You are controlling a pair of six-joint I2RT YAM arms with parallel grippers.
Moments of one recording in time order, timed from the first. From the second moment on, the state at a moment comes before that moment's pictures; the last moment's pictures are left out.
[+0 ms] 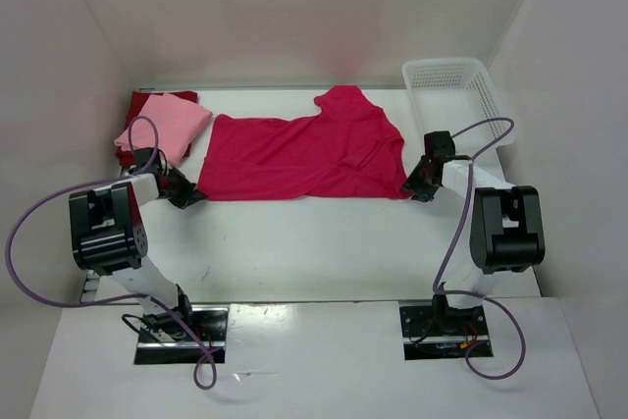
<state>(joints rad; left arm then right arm) 0.30 1.70 0.84 -0.20 0.36 -0.67 0.02 1.62 0.93 -0.40 0.00 0.67</state>
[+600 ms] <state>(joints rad) 0.34 1.45 0.80 -0.34 0.27 -0.62 0.03 1.51 0.86 -0.41 0.00 0.75</state>
